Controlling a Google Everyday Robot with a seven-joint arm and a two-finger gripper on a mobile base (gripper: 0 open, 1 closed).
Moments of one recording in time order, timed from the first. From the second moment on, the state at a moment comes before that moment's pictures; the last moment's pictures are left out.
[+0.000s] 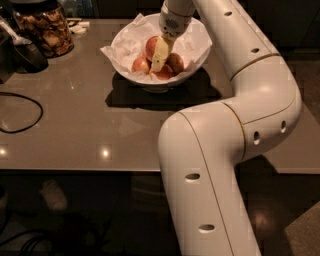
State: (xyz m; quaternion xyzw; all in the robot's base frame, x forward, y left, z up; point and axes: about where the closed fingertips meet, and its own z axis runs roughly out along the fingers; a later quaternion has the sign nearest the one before) arm 0.766 -0.024 0.904 -0.59 0.79 0.03 0.19
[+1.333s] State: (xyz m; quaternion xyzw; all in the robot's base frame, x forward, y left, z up) arm 0.766 -0.024 0.907 -0.59 0.79 0.03 0.19
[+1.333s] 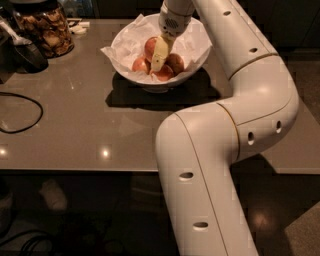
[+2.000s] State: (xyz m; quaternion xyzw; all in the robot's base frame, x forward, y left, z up) arm 0.764 0.039 0.925 -0.58 0.79 0.04 0.20
